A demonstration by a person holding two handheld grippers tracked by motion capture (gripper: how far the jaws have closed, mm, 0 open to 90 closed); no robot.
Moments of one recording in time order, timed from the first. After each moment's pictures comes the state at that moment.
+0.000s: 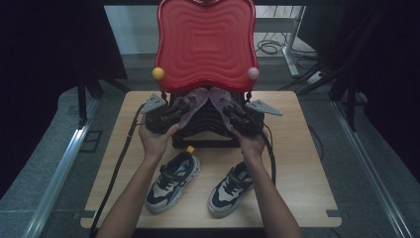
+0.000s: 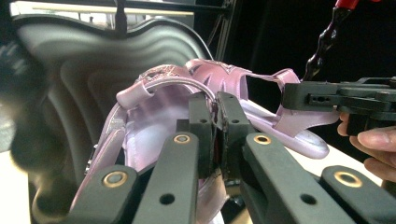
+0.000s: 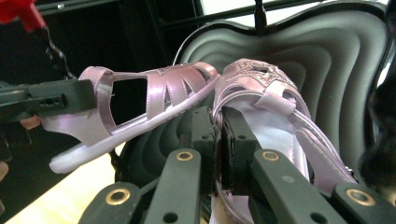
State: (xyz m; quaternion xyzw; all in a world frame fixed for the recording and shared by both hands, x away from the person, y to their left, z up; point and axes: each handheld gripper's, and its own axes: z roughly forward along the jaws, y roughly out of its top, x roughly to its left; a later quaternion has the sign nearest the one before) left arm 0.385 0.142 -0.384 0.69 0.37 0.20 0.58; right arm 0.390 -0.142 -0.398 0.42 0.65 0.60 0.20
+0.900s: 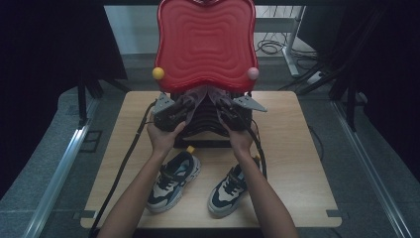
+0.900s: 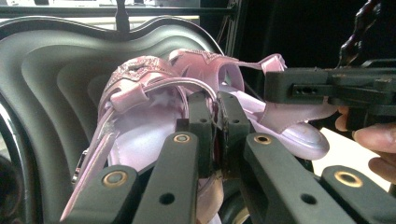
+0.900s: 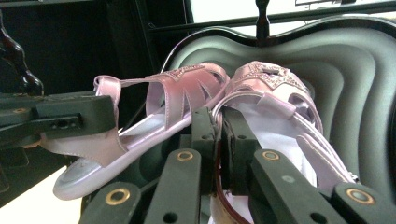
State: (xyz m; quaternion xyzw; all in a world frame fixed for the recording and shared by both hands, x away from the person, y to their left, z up) left arm 0.406 0.130 -0.405 0.70 0.35 0.24 0.58; right arm 0.415 -0.113 -0.408 0.41 0.65 0.59 0.25
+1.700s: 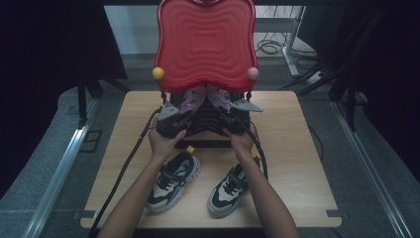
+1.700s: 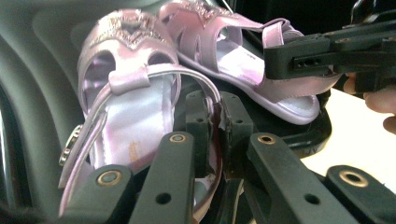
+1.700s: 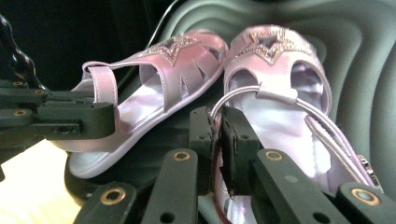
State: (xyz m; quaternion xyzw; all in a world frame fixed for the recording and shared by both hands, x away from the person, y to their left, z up) left arm 0.408 0.129 -0.437 0.74 0.34 0.23 0.54; right arm 0.422 -0.114 -0.428 0.41 0.70 0.54 0.23
